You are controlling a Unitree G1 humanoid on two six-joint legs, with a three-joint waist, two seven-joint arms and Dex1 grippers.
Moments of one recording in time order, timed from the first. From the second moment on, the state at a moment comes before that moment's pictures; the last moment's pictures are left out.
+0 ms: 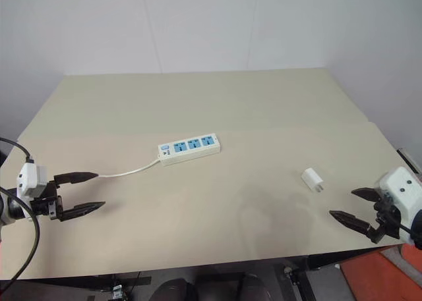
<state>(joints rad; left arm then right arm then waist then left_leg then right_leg) -0.12 0.91 0.33 0.31 -0.47 -0.06 -1.41 0.30 -1.00 -0.64 -0.33 0.44 0.58 1.02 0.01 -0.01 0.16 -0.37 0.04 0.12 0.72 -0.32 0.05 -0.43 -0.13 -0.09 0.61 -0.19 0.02</state>
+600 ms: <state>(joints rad) -0.27 0.85 0.29 0.37 -0.45 -0.08 -1.37 0.31 -0.97 -0.65 -0.37 0.44 0.61 0.98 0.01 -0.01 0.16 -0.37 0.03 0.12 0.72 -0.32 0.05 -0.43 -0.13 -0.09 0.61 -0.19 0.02</state>
